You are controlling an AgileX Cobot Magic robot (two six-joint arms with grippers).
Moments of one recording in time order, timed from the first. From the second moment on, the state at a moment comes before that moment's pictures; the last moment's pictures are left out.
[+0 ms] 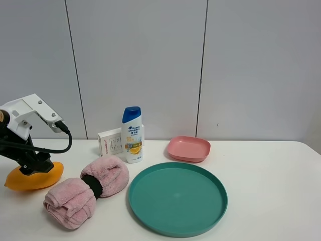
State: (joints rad) left arm -0.09 1.70 -0.78 0.31 0.03 0.30; right arm -0.01 0.00 -0.50 -0.02 1.06 -0.02
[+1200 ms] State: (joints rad) left arm -0.09 1.89 -0.88 0.25 0.01 0.30; right arm -0.01 0.00 -0.50 -0.02 1.06 -0.02
